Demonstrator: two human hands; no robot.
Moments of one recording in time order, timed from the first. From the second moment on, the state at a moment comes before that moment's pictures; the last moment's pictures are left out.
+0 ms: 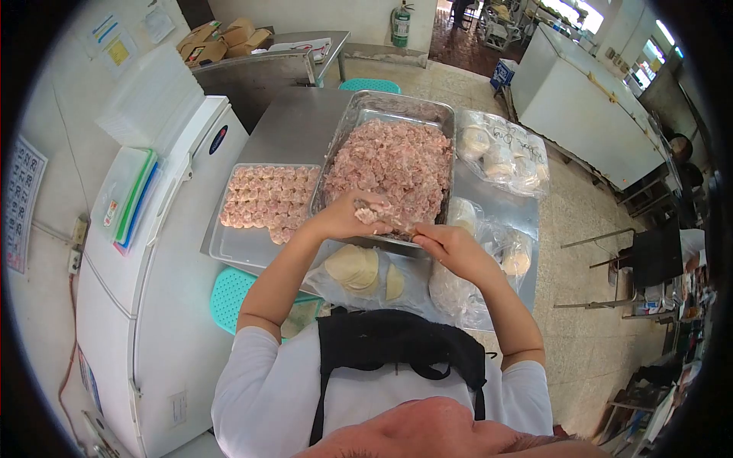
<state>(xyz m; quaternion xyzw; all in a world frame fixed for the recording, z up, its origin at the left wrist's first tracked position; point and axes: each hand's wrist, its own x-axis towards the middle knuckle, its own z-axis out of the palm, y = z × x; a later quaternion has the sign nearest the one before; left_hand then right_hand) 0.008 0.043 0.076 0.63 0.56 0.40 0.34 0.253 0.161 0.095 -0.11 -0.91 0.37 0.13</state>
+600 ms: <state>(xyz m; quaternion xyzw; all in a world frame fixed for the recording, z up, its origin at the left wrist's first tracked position) 0.015 0.039 0.036 0.51 0.69 0.38 0.36 0.284 0.216 0.043 -0.27 -0.95 0.17 0.04</state>
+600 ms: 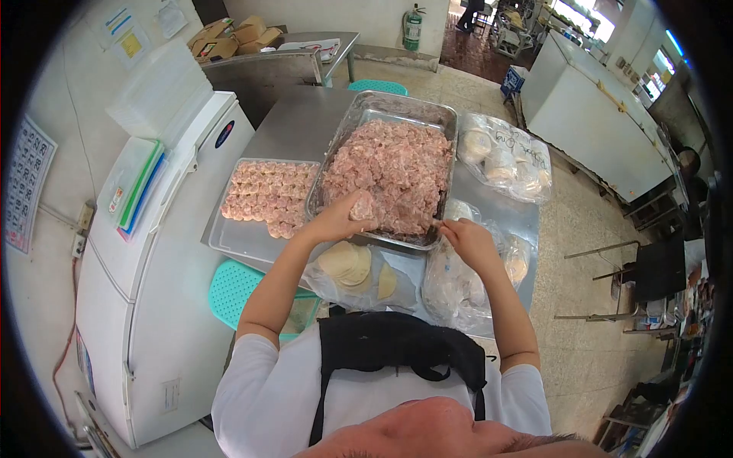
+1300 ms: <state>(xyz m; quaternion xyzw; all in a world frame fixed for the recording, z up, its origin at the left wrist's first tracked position) 0.018 0.015 0.060 0.60 0.64 0.42 0.24 0.275 0.159 0.124 -0.16 -0.95 0.20 0.20</state>
